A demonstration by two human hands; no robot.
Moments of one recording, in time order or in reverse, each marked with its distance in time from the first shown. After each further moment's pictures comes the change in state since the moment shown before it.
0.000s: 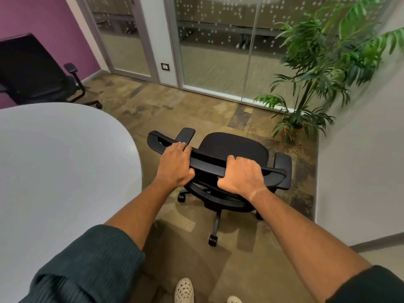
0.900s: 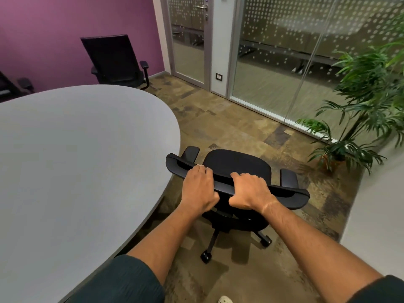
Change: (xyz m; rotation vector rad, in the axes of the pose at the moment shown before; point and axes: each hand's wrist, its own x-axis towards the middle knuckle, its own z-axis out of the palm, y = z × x) left_hand -0.163 0.090 -0.016 0.054 0.058 -0.309; right_hand -0.099 -0.026 -0.015 0.019 -0.207 -0.364
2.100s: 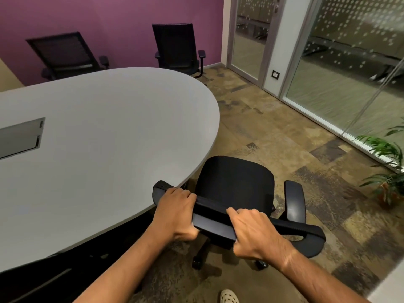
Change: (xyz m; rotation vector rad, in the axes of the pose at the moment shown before) left_hand -0.132 -0.027 -0.027 -0.025 -0.223 -0.216; right_hand -0.079 -0.028 0.023 -0.127 -0.098 -0.531
